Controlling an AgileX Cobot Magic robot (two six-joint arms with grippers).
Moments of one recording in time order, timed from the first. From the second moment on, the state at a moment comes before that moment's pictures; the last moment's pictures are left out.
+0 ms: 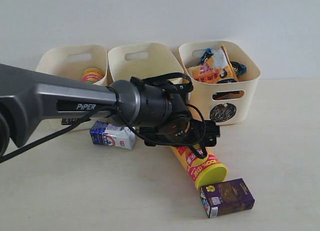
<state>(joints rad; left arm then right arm) -0.83 2.29 -1.64 0.56 0.51 -1.12 -0.04 0.00 0.00 -0.01 0.33 0.04</state>
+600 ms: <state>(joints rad) -0.83 2.31 -1.65 0.55 0.54 -1.15 -0.04 0.00 0.00 -0.01 0.33 0.04</state>
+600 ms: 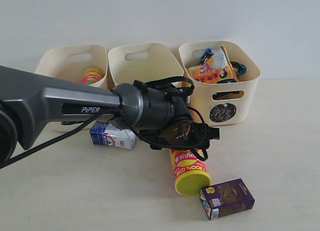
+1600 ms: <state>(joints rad) -0.83 2.12 -1.54 0.33 0.65 -0.58 -0.04 0.00 0.00 -0.01 0.33 0.04</state>
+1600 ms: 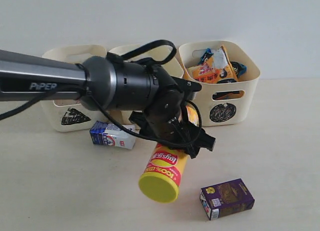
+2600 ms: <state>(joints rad) -0.54 1.58 -1.35 0.24 0.54 -0.30 -0.04 0.00 0.00 -0.01 0.33 0.04</state>
